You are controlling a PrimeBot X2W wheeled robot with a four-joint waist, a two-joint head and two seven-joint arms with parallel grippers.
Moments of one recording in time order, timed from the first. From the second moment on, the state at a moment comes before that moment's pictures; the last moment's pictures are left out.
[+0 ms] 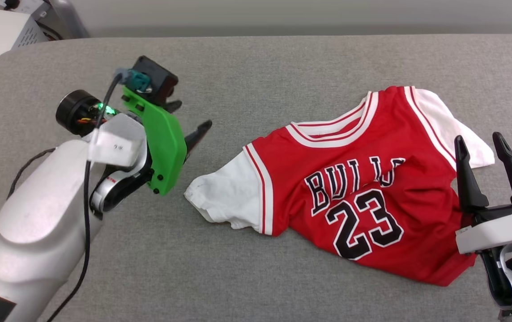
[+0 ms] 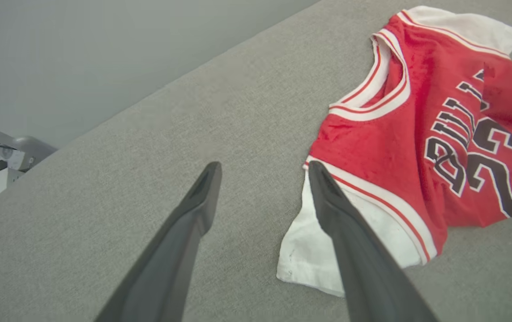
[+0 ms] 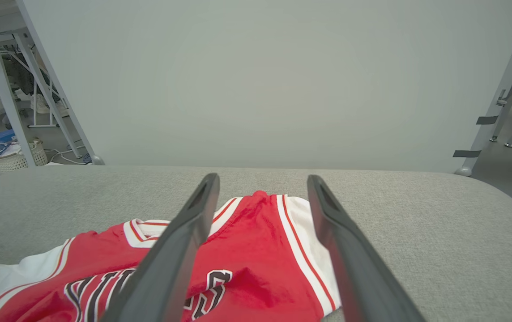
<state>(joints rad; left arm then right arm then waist) -0.77 0.55 -0.66 0.14 -0.69 -0.13 0.53 -0.14 -0.22 -0.01 -0.03 0.30 0.13 -0.15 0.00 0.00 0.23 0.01</state>
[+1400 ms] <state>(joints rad) -0.93 0.77 -1.19 0.43 -1.03 -0.13 0.44 -0.16 -0.20 0.00 -0.02 0.29 0.13 -0.15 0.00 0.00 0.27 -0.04</state>
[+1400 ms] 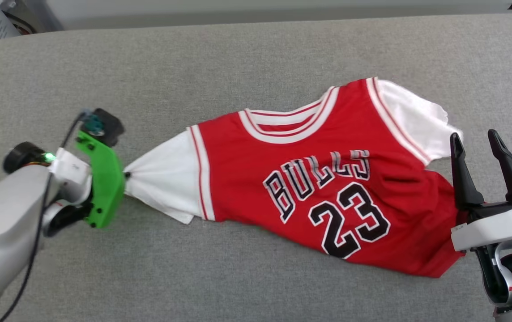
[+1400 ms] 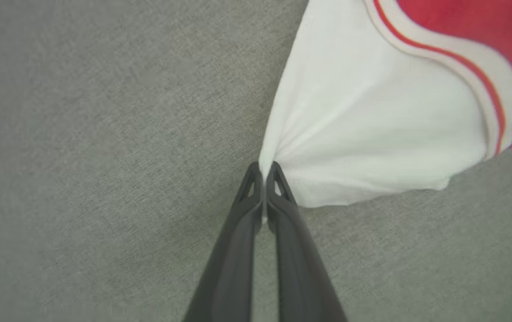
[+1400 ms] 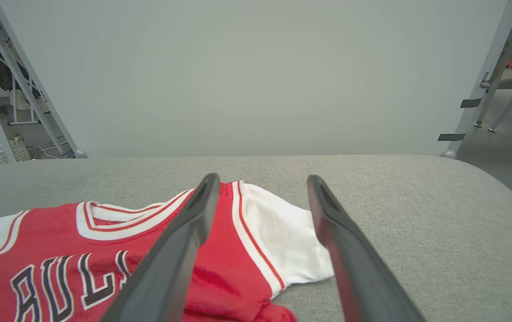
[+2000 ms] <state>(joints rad) -0.85 0.75 -1.16 0.66 -1.09 -0.10 0.32 -0.14 -0.22 -0.03 -0.03 0.29 0.13 -0.11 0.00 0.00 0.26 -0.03</state>
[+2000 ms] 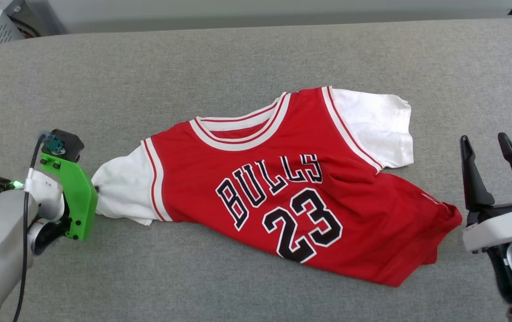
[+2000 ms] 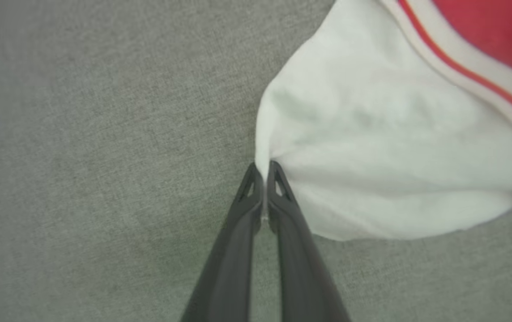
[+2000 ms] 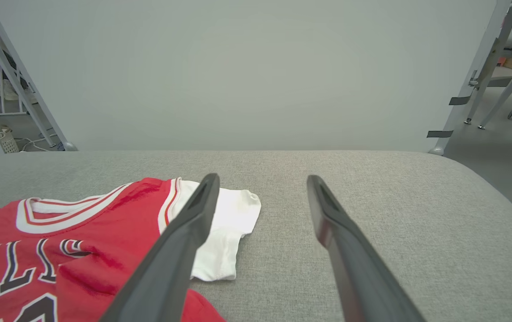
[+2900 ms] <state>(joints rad) -0.72 0.67 -0.79 0.14 -0.69 0.36 -0.26 -0.70 -0.81 0.43 0.17 0.69 0.13 0.72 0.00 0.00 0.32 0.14</state>
